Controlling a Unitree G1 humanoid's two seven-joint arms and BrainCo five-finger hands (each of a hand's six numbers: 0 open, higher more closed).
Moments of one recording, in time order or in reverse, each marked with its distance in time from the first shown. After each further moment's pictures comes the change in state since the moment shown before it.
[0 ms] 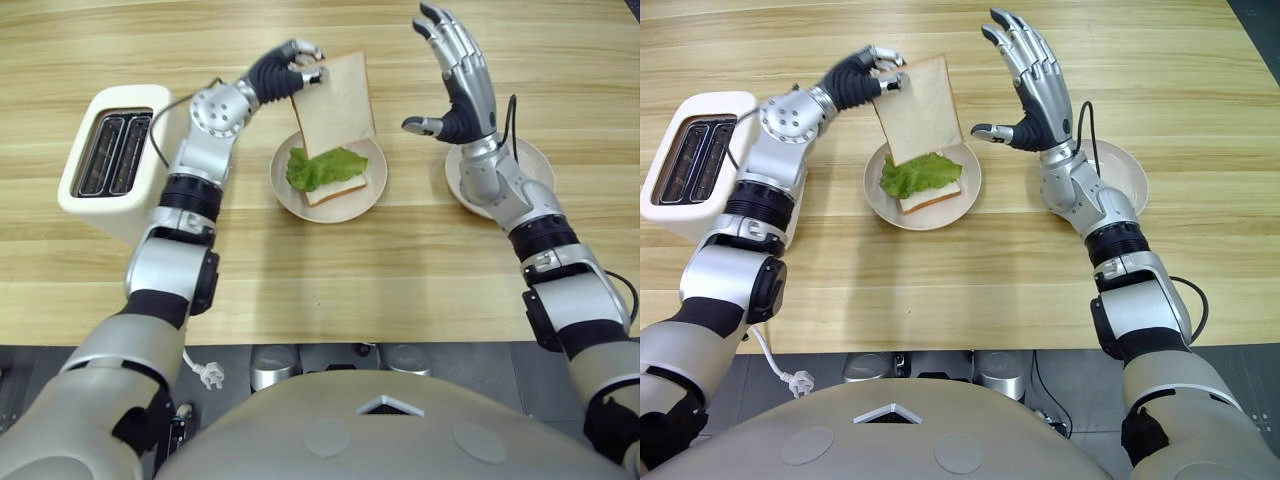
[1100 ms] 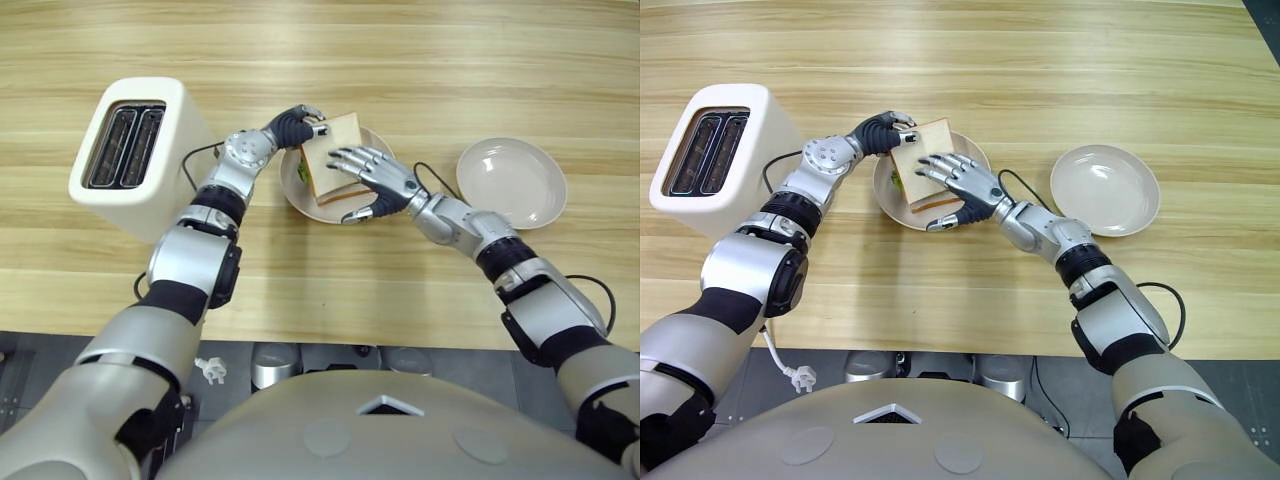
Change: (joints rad) left arm -0.060 -0.070 -0.018 0.318 0.059 -0.027 0.081; right arm 0.018 0.088 0.283 0.131 -0.162 0.085 0.270
